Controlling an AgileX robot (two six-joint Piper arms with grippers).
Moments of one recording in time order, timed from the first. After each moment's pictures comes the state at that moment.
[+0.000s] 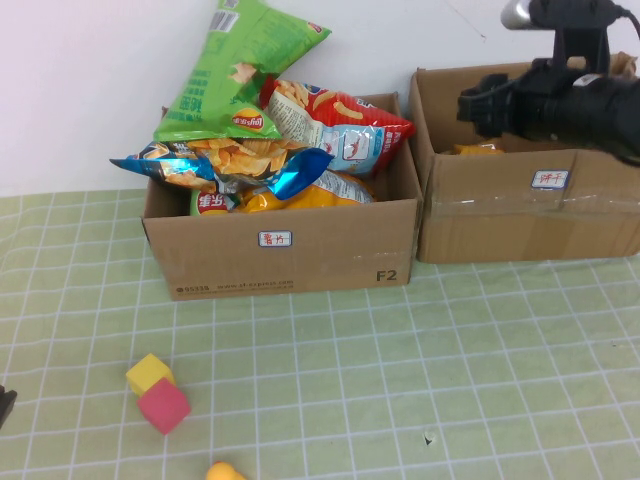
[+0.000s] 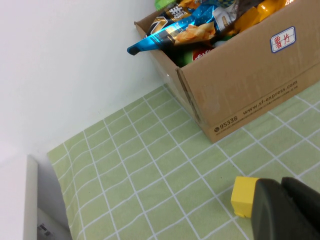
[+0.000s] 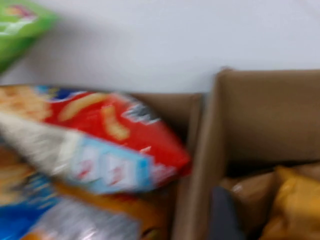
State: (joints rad) right arm 0.31 1.83 -1.40 0.73 0.11 -0.56; left arm -0.55 0.37 -0.26 0.93 0.44 -0.68
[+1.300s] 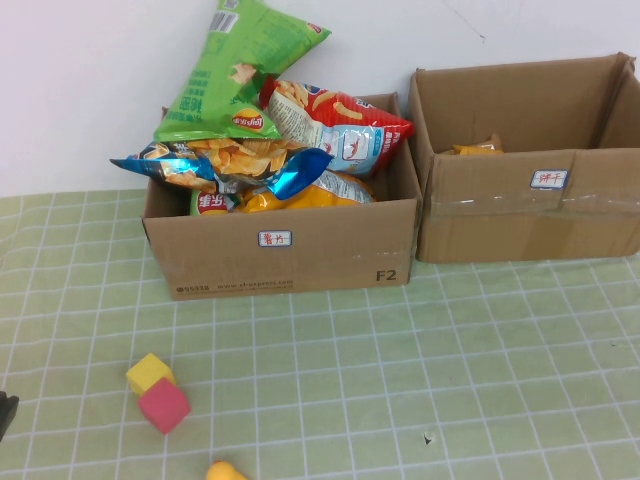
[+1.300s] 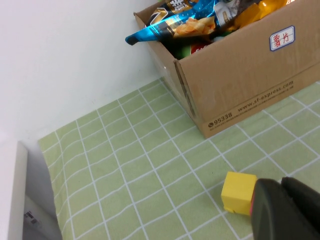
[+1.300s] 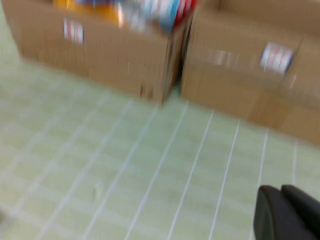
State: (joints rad) right arm 0.31 0.47 -0.45 0.17 0.53 -0.31; left arm -0.55 0.37 -0.24 0.93 0.44 -0.75
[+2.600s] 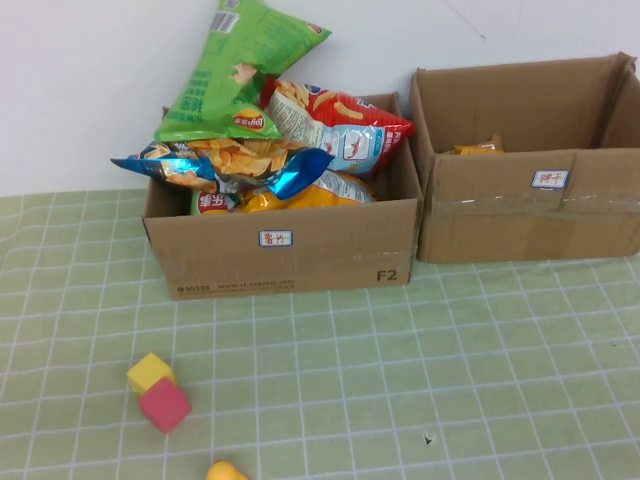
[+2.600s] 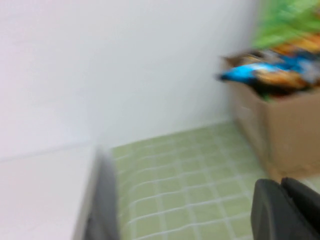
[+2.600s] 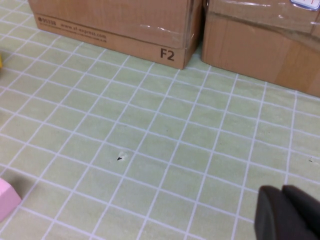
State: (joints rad) right arm 0.31 0.31 -0.29 0.23 0.56 -0.30; left arm -0.39 0.10 -0.22 0.93 0.50 -0.79
